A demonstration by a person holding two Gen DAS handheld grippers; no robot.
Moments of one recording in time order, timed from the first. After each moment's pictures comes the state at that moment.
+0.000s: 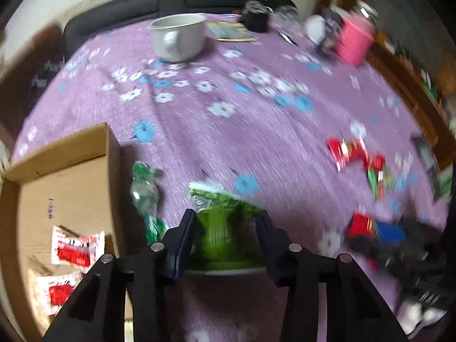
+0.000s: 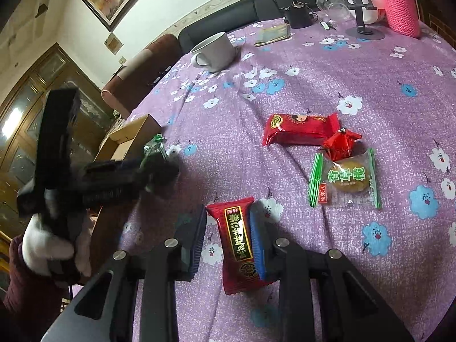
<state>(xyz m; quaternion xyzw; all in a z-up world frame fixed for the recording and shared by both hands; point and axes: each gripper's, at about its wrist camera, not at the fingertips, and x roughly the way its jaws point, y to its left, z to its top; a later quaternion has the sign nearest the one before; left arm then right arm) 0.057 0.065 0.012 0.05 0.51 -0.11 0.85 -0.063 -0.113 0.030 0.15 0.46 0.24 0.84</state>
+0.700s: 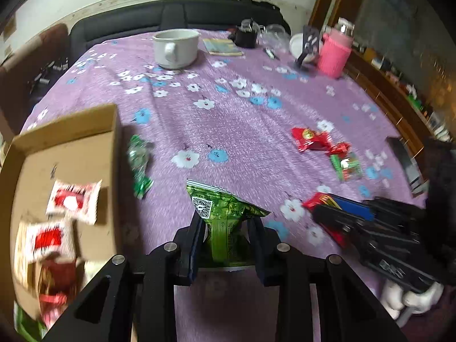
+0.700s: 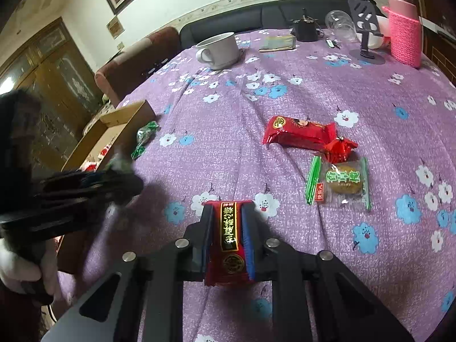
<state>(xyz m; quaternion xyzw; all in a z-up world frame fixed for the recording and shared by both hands) -0.004 0.074 0.030 -0.02 0.46 -0.13 0.88 -0.075 -0.101 0.032 0.07 0.44 0.22 0.87</state>
